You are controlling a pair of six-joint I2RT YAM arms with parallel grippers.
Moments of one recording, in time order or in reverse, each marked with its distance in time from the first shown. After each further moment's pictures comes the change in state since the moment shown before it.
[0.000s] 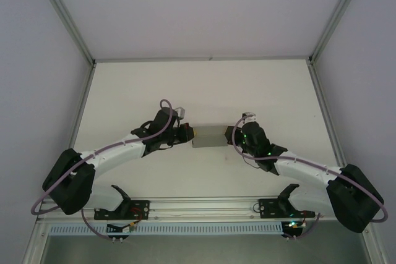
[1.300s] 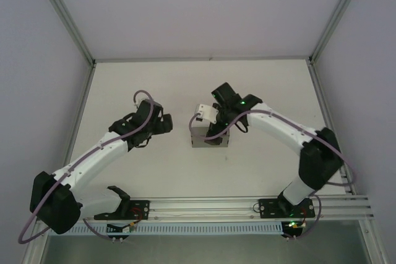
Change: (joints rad) left arm 0.131 -0.189 0.152 -0.526 -0.543 0.189; right arm 0.002 0.468 0.871 -0.962 -0.346 -1.462
